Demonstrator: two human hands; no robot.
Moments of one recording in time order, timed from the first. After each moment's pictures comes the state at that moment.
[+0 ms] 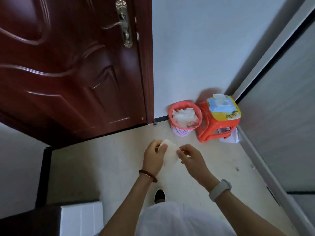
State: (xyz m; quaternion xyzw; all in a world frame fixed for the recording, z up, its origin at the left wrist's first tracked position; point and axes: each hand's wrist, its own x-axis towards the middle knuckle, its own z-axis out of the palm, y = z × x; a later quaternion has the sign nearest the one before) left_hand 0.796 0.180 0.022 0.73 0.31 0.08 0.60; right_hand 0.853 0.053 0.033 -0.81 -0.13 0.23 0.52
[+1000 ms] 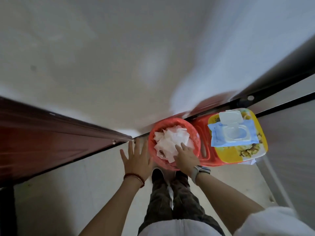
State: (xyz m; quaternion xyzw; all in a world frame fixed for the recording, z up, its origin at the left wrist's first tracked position) left_hand 1.263 0.277 -0.232 0.93 0.27 -0.24 0.12; right_hand 1.362 0.125 -0.264 -0.88 -0.19 0.42 0.11
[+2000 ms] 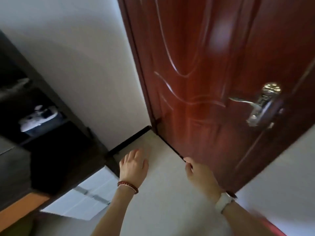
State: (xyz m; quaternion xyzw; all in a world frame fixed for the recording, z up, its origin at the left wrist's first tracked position) left_hand 0.846 0.300 0.076 0.63 0.75 0.18 0.07; right_hand 1.063 0.319 0.050 -0.61 -0.73 0.24 0.21
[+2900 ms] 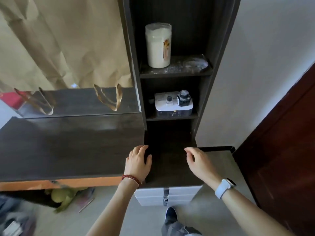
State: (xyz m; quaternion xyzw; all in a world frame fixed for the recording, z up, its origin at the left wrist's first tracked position) left_hand 0.368 0.235 0.056 0.37 0.88 0.28 0.09; right_hand 0.529 0.385 0.058 -0.35 -0.87 0.31 0.14
